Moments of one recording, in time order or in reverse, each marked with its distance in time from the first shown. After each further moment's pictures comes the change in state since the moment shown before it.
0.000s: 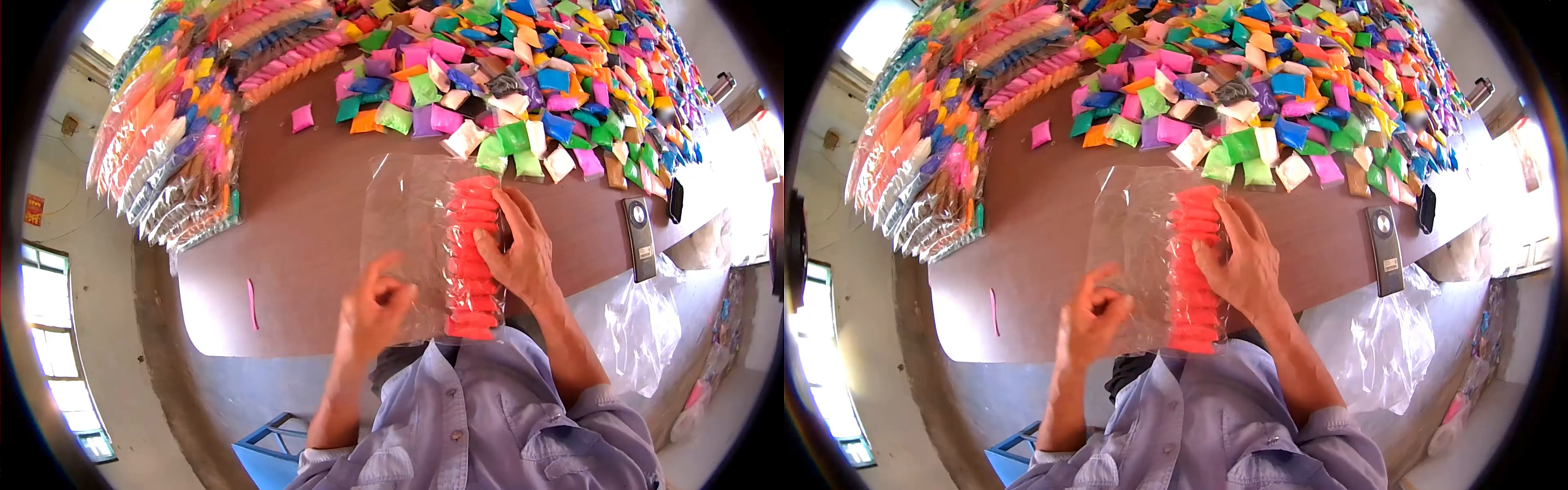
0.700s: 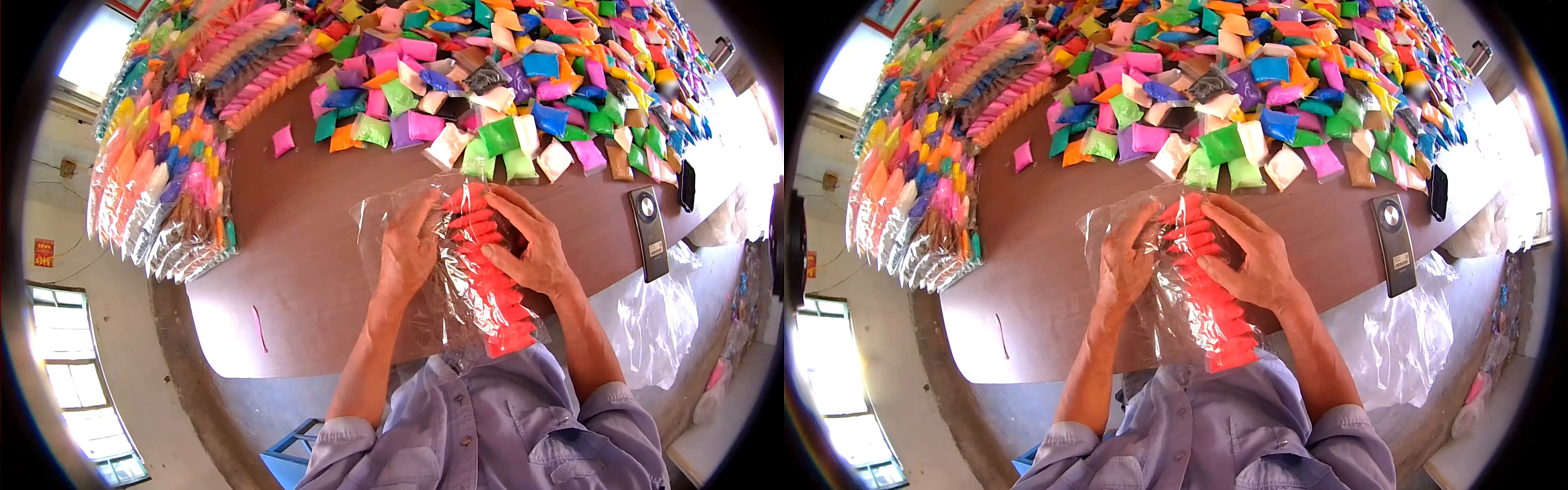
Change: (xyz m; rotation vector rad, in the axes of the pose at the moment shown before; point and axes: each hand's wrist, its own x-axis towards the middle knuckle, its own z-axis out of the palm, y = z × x) left_hand 0.136 0.001 0.076 0.234 0.098 0.537; right_hand 0.019 0.049 -0.021 0.369 -0.176 -0.038
